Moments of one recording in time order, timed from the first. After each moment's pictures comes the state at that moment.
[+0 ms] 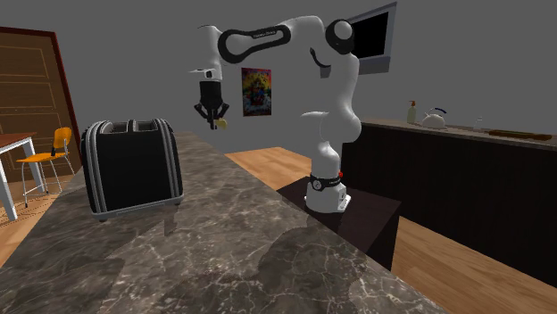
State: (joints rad) arm -0.03 -0.49 -0.74 -2.26 -0.32 1.86 -1.85
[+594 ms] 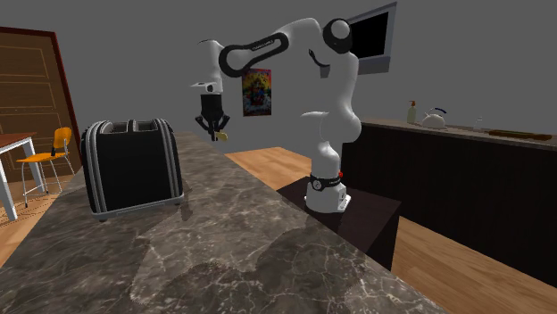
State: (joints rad) arm -0.03 -0.46 -0.78 -2.35 -0.33 1.98 -1.85
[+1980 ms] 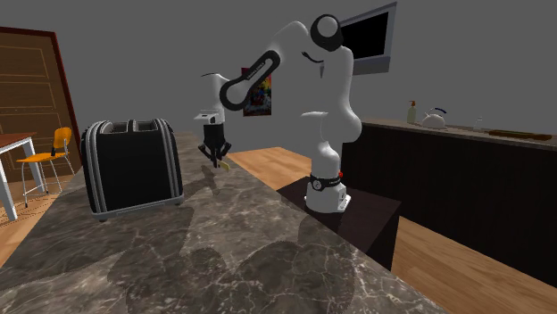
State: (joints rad) arm 0.03 -0.29 -0.92 -2.52 -0.28 2.31 -1.91
